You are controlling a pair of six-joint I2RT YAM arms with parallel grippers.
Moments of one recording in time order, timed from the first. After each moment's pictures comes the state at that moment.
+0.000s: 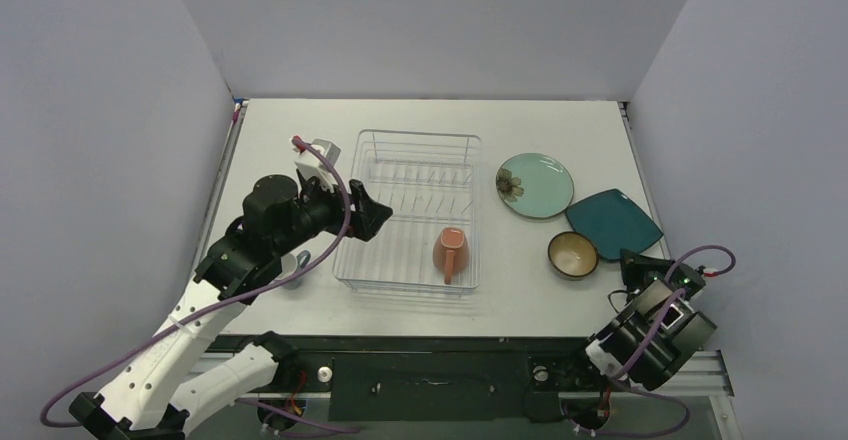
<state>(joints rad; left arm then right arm) -0.59 0.84 1.02 -0.46 0.11 -0.41 -0.90 1.33 0.18 0.54 -0.53 0.96</state>
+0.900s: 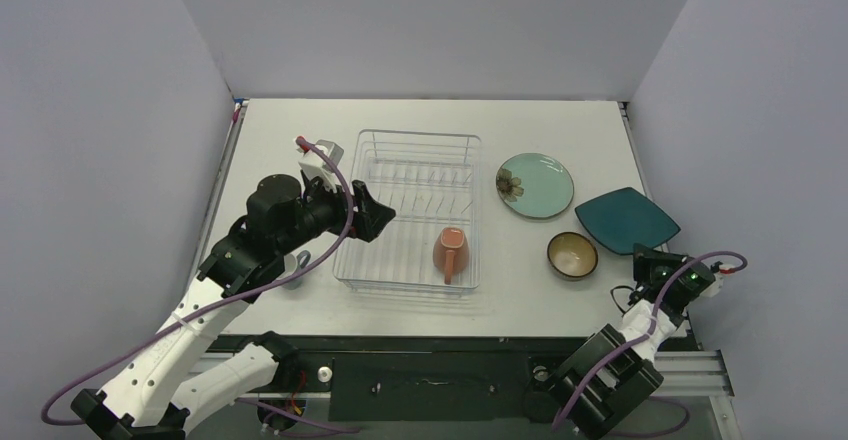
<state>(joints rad) -0.60 0.86 1.00 -0.45 0.13 -0.42 -0.90 0.92 0.25 0.12 -0.42 0.94</state>
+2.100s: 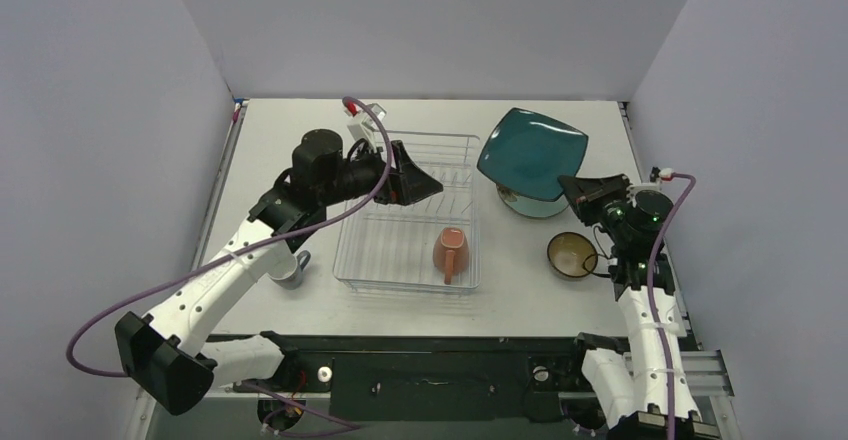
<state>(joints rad) -0.61 1.19 1.16 -0.23 0.43 -0.68 -0.19 0.79 0.64 -0.08 -0.43 1.17</state>
